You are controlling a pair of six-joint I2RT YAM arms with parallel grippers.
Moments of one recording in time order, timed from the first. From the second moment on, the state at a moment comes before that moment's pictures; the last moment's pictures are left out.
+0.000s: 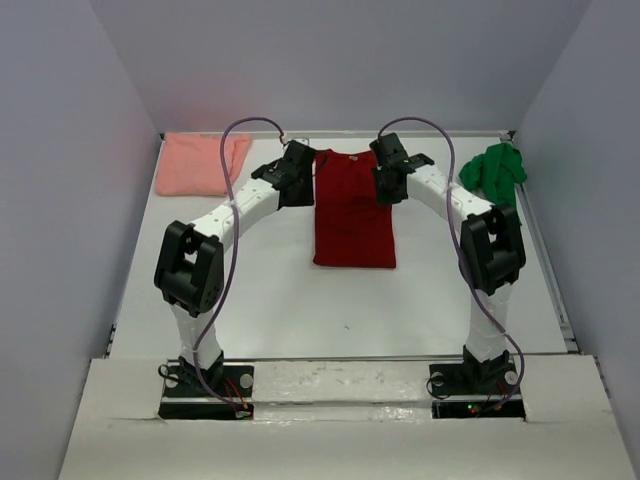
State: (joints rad) left arm -0.53 1.85 1.53 -0.57 -0.26 -0.44; right arm 0.43 2.02 1.70 -0.70 0.25 0.25
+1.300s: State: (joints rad) left arm -0.58 1.83 1.56 -0.53 -0.23 -0.43; right arm 0.35 2.27 1.93 -0.68 0.13 0.19
